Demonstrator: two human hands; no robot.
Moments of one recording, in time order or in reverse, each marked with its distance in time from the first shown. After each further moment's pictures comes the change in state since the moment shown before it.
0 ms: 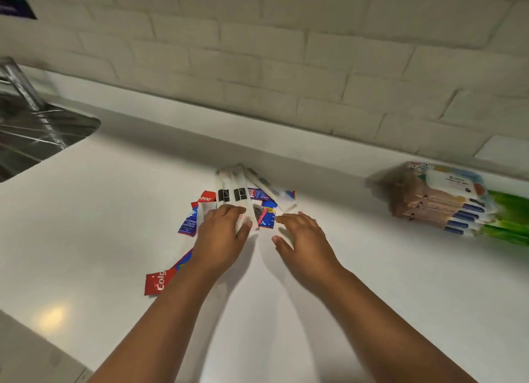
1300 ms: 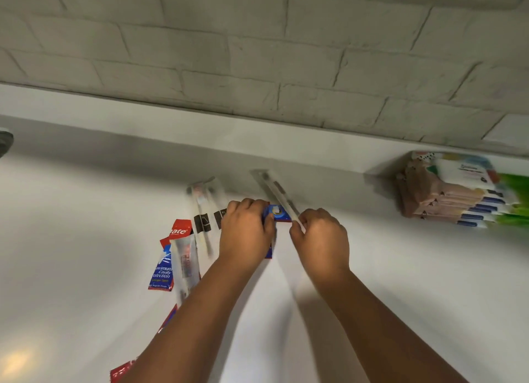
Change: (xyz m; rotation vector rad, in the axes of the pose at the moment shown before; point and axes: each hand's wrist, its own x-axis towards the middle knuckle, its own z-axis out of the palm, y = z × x) left_hand 0.098 0.025 0.057 -0.061 0.018 0.201; right_hand 0.077 0.035 0.028 -0.263 0.376 0.350
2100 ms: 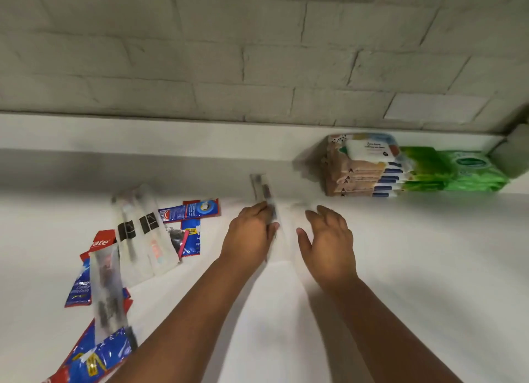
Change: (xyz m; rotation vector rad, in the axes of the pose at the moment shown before) left_hand -0.018 0.106 0.062 -0.034 -0.311 0.255; right_hand -0.046 0.138 -0.044 -0.010 0.025 0.131
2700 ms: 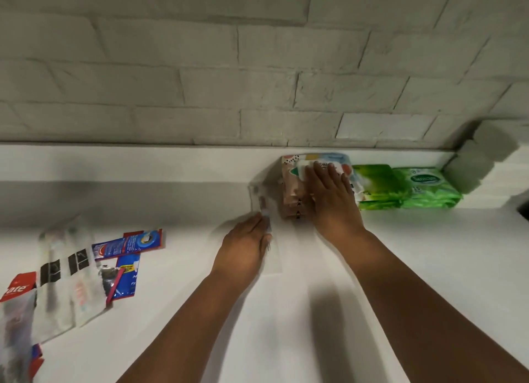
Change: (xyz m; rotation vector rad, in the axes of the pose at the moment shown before) left_hand 0.053 0.059 0.051 0.053 0.020 0.124; right_hand 0.126 0.099 -0.055 -0.160 0.084 -0.210
